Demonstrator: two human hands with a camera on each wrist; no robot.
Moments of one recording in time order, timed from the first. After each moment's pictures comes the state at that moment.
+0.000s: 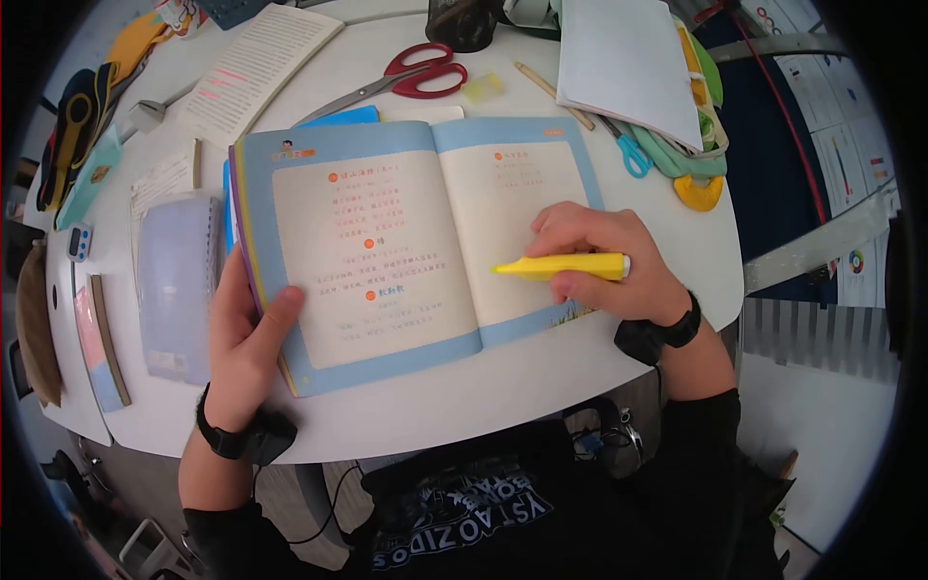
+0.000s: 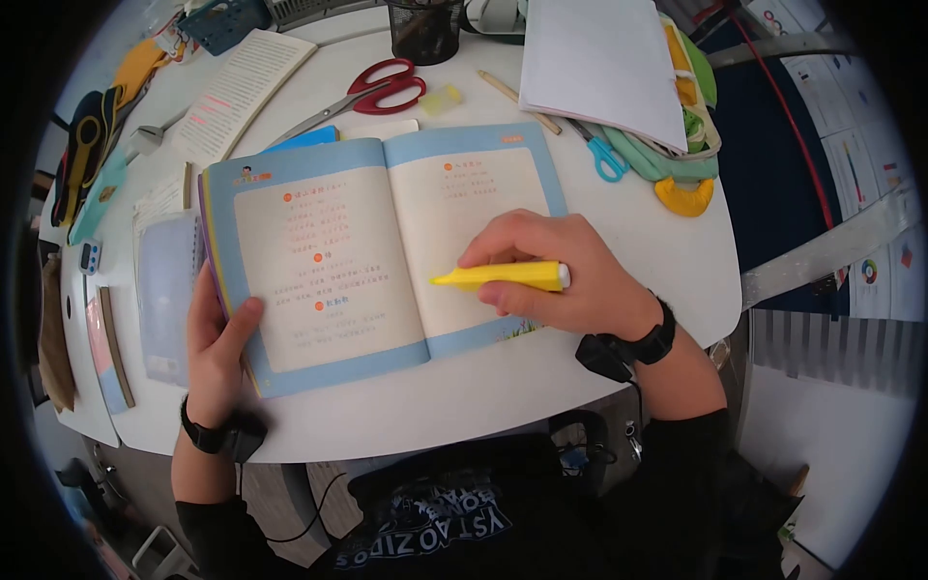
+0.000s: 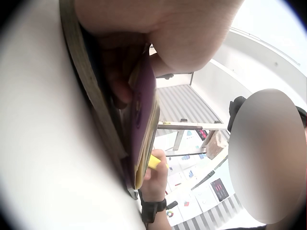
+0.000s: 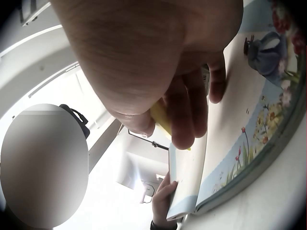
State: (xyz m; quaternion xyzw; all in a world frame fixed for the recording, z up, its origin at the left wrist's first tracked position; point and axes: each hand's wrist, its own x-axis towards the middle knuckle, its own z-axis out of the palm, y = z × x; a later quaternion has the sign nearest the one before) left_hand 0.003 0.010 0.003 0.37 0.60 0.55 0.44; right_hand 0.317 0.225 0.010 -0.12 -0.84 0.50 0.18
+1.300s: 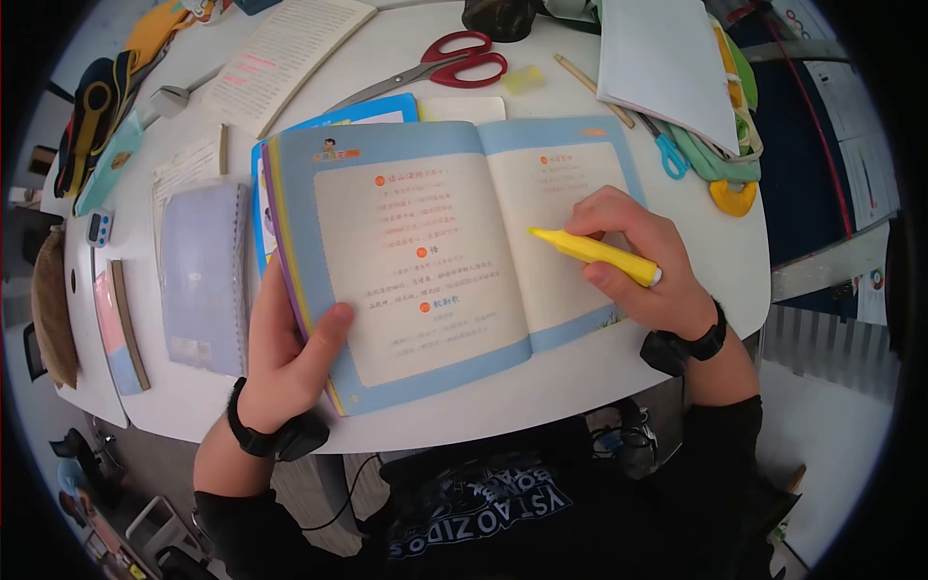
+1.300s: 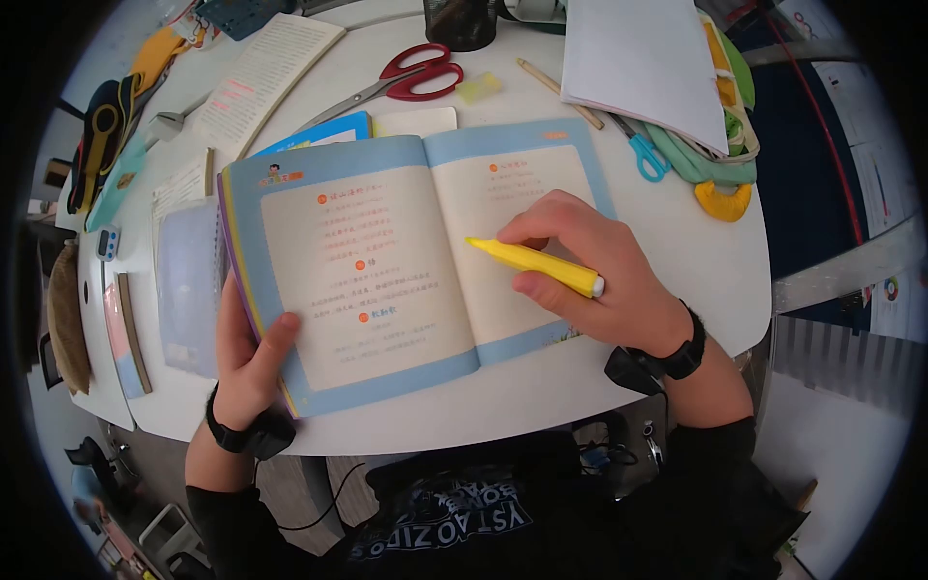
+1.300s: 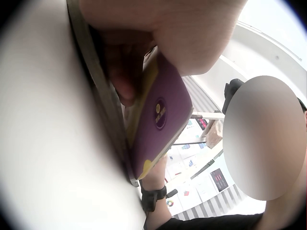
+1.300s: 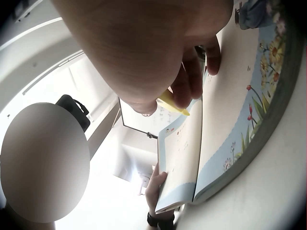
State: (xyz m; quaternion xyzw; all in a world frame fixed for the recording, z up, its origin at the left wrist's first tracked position) left_hand 0.009 -0.002 0.003 0.43 0.59 0.51 0.45; right_hand 0.309 0.214 0.007 -0.16 -0.85 0.46 0.21
